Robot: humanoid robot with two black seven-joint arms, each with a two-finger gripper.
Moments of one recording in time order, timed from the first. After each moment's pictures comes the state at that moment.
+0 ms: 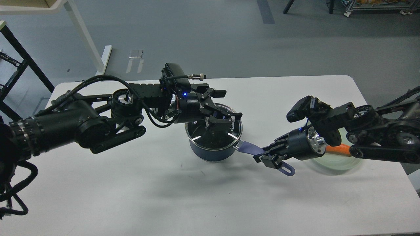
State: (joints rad) left arm -1.14 0.28 -0.05 -1.04 1.75 0.04 -0.40; right arm 1.50 -0.55 -0.69 1.42 -1.28 0.10 0.35
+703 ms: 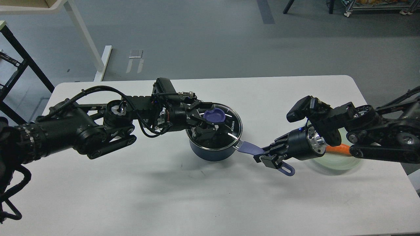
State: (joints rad) left arm -1.12 0.28 0.11 -0.94 1.74 0.15 -0.46; right arm 1.50 -0.55 -0.69 1.42 -1.28 0.10 0.35
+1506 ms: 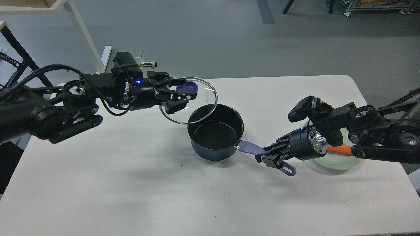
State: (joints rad) left arm -1.20 0.54 0.11 -1.02 1.63 0.16 -0.48; right arm 1.50 -0.56 -0.69 1.42 -1.28 0.10 0.34
